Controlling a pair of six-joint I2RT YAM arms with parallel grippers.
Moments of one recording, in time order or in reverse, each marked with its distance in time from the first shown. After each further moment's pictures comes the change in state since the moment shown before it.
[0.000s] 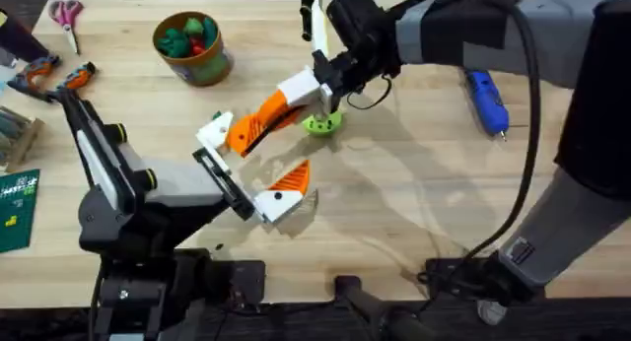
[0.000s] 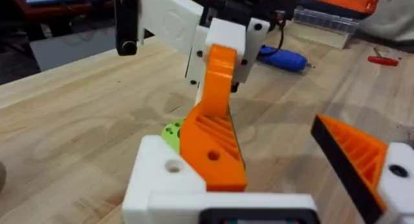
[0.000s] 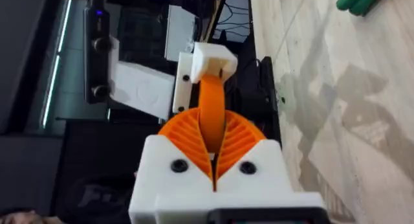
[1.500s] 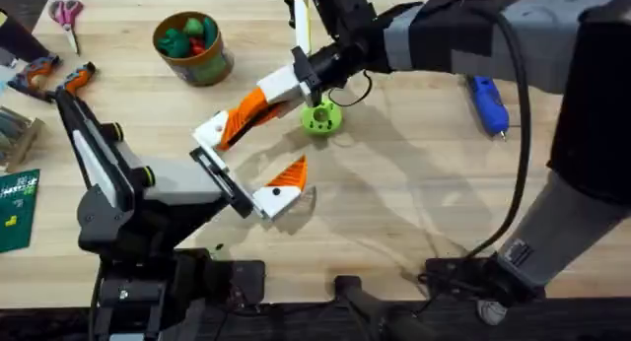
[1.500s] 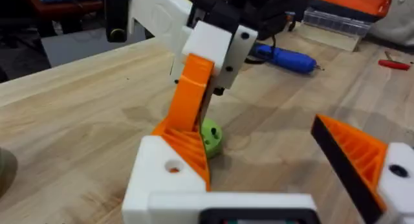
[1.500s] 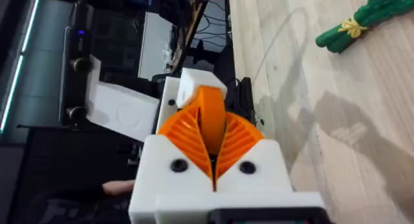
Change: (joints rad) left arm 0.009 0.000 0.000 0.000 -0.025 -0.009; right arm 0.048 0.010 -0.001 0.288 0.112 0.198
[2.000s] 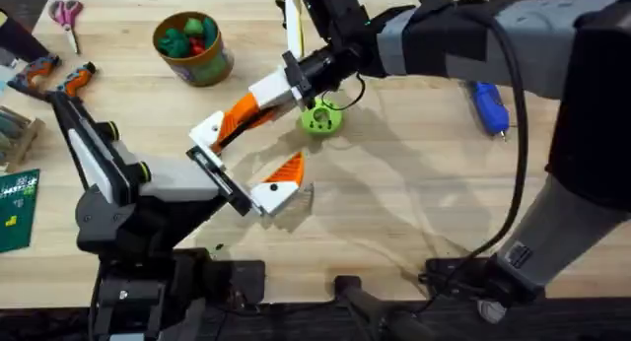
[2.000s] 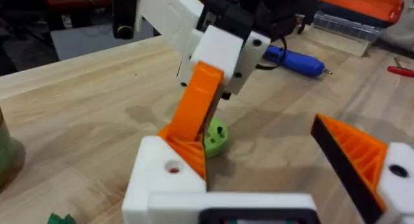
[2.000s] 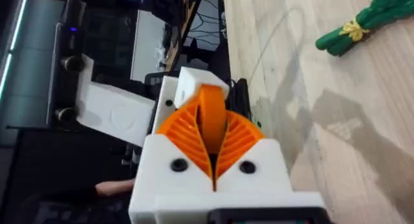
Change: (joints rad) left arm 0.012 0.000 0.000 0.000 -0.020 -0.028; right arm 0.035 0.000 0.000 0.023 0.041 0.021
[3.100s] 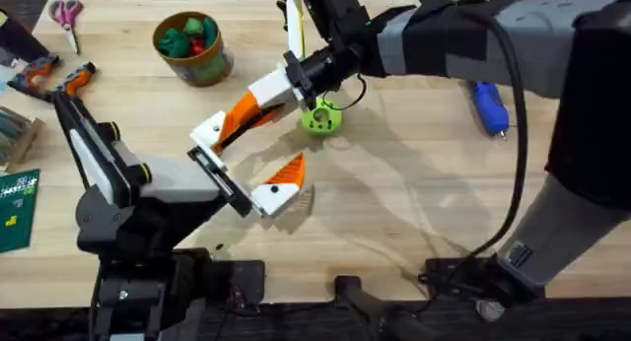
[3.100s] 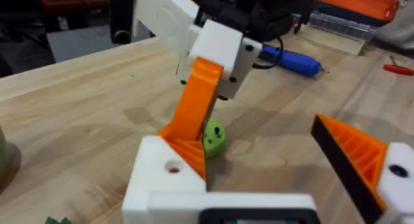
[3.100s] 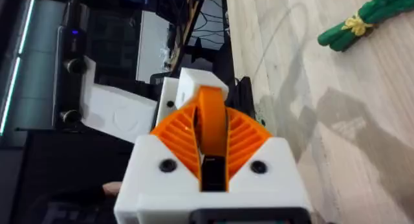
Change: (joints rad) left arm 0.000 0.000 0.000 0.000 0.013 0.007; right arm -0.004 0.000 0.000 -0.007 -0.019 0.019
